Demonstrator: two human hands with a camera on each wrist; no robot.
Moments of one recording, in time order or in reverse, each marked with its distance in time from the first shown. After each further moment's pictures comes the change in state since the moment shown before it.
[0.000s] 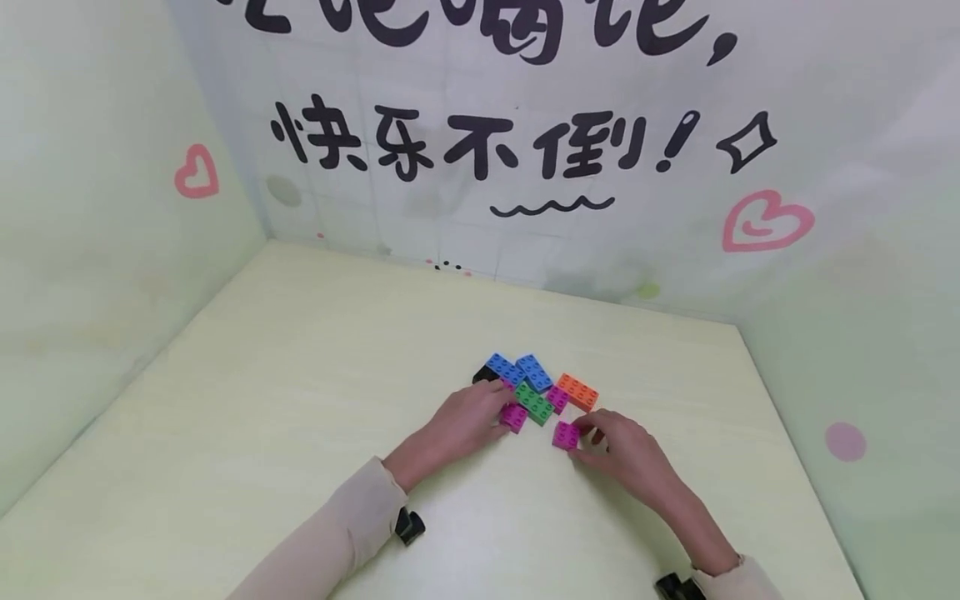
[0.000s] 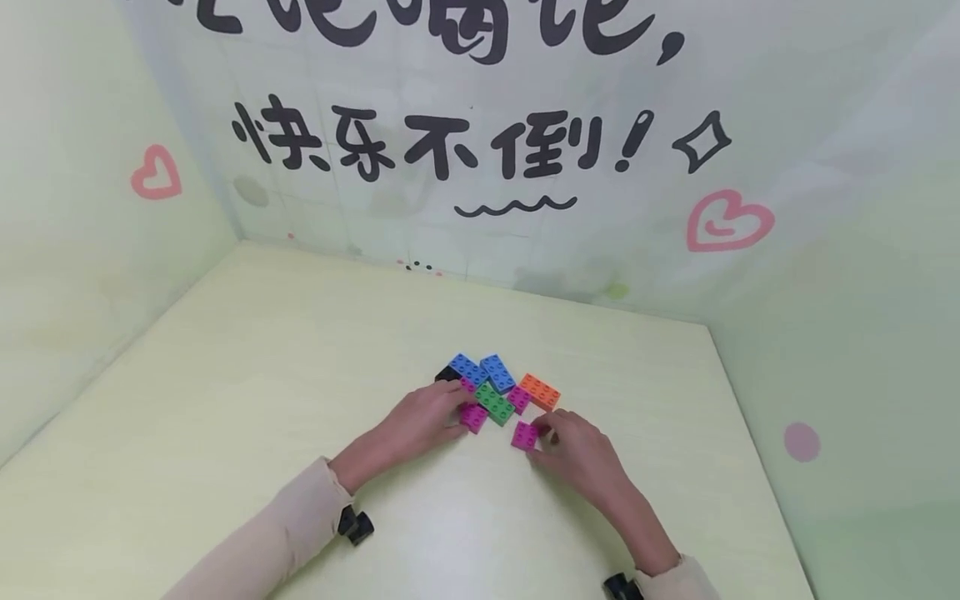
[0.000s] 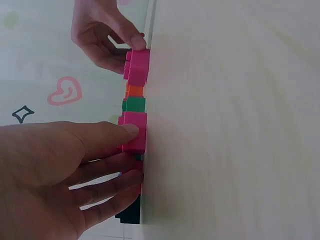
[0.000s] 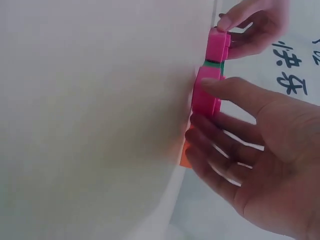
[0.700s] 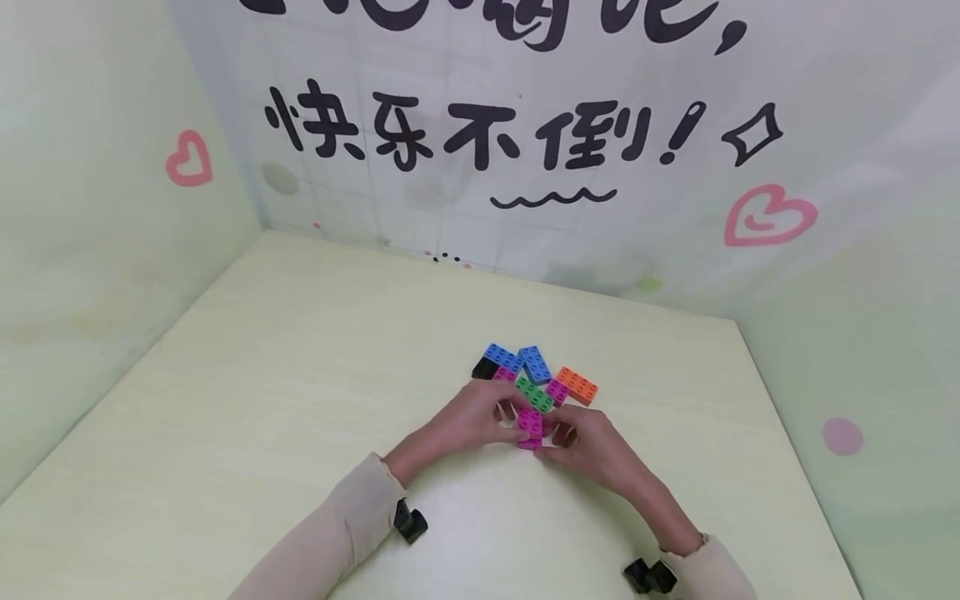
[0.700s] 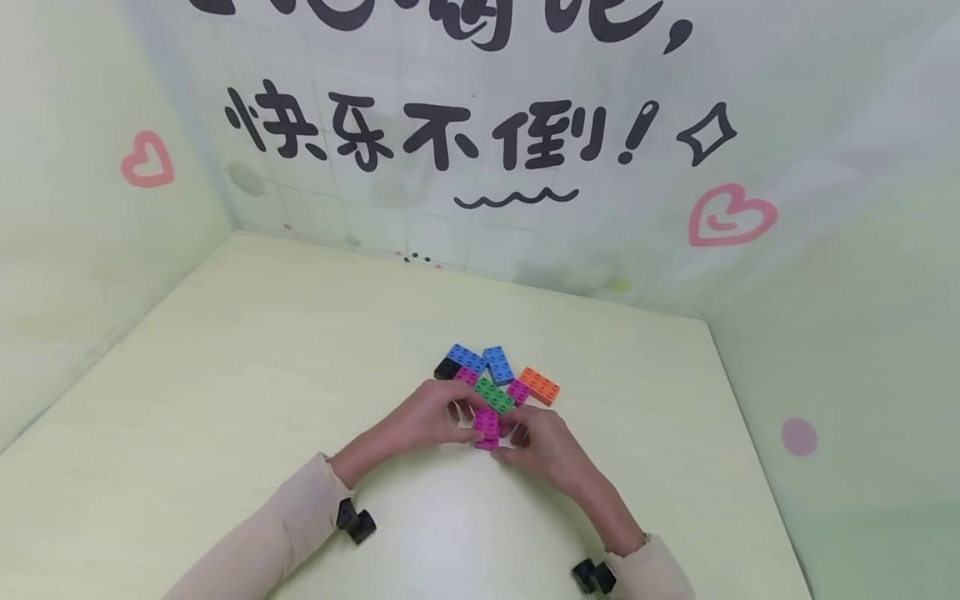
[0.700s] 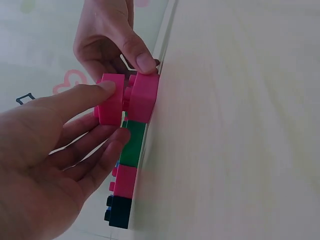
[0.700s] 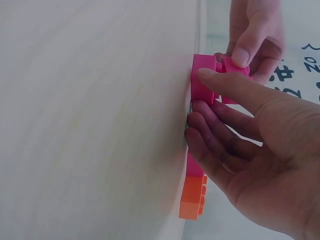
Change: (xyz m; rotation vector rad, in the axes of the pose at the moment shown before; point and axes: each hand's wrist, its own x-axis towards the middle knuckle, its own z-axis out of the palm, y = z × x) left_hand 0.003 0.000 0.000 -0.568 -0.037 0.011; right_hand 0.015 -0.018 0.015 0.210 -0.093 -0.201
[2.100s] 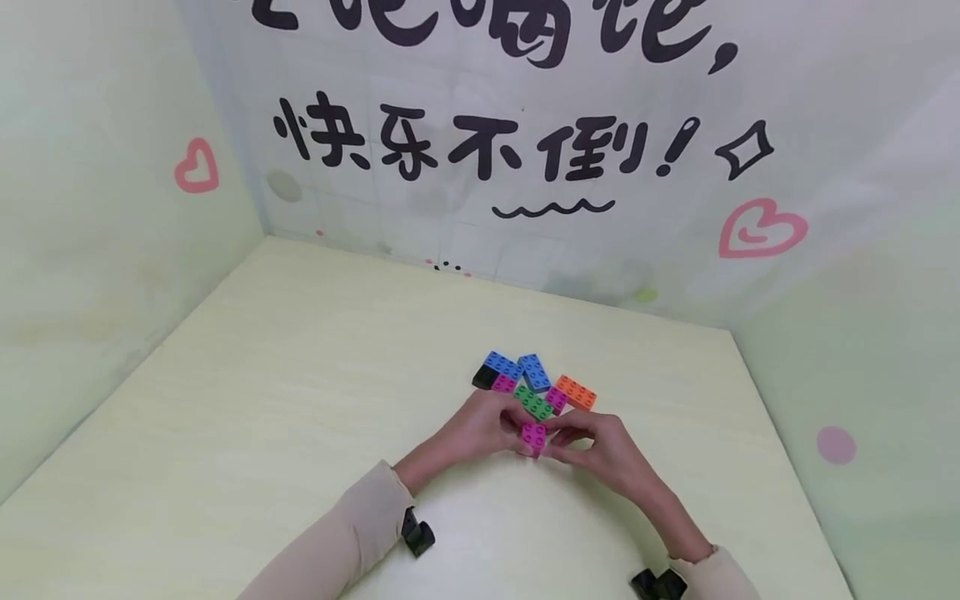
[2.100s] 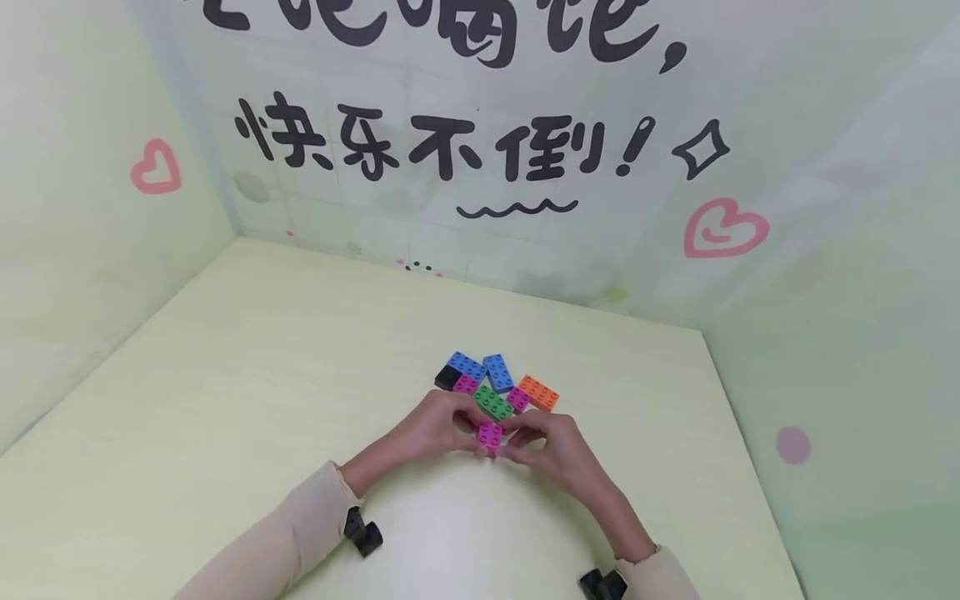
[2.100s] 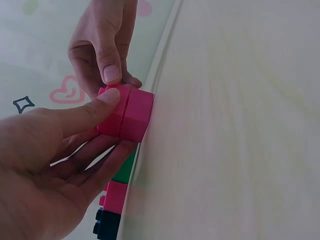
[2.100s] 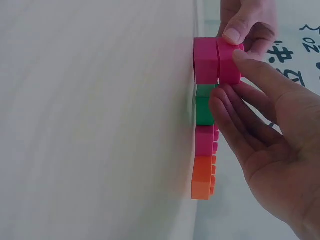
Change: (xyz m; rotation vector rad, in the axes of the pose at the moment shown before) left_hand -0.003 0.002 0.013 -0.076 0.033 -0.080; right_hand -0.011 0.012 -0.002 0.215 0.091 -0.130
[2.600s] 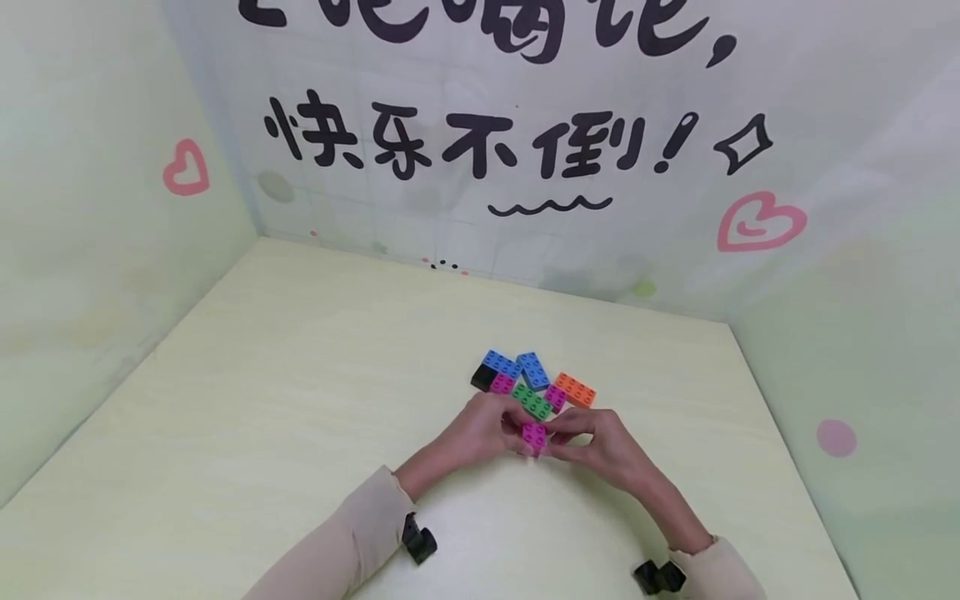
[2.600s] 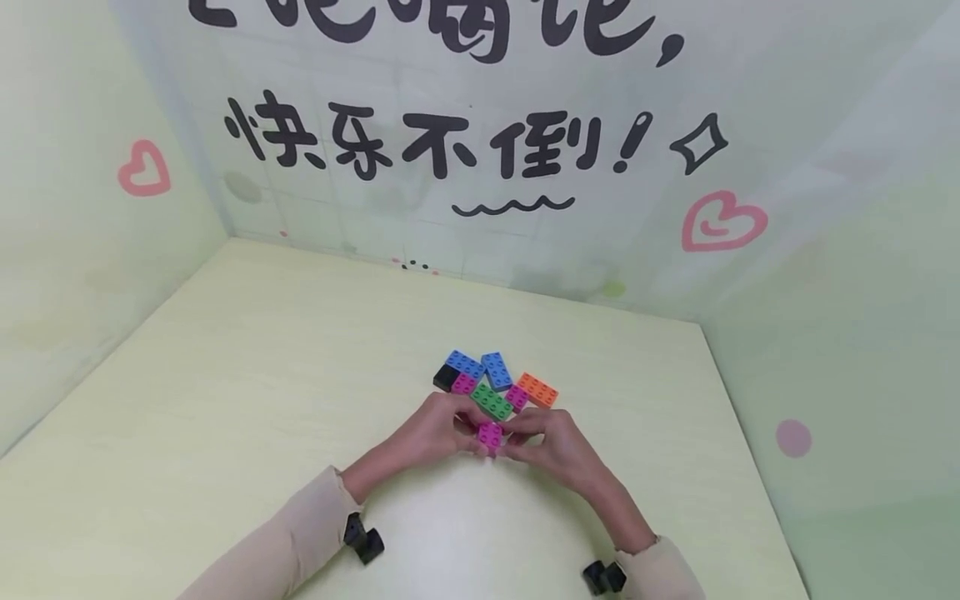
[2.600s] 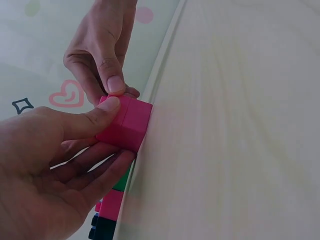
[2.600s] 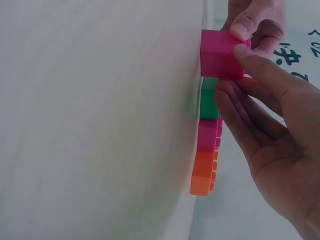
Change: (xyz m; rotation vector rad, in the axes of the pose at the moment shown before) left_hand 0.005 -0.001 0.007 -0.016 0.007 -0.049; right_hand 0.006 -0.002 -0.007 -0.015 -0.033 0.013
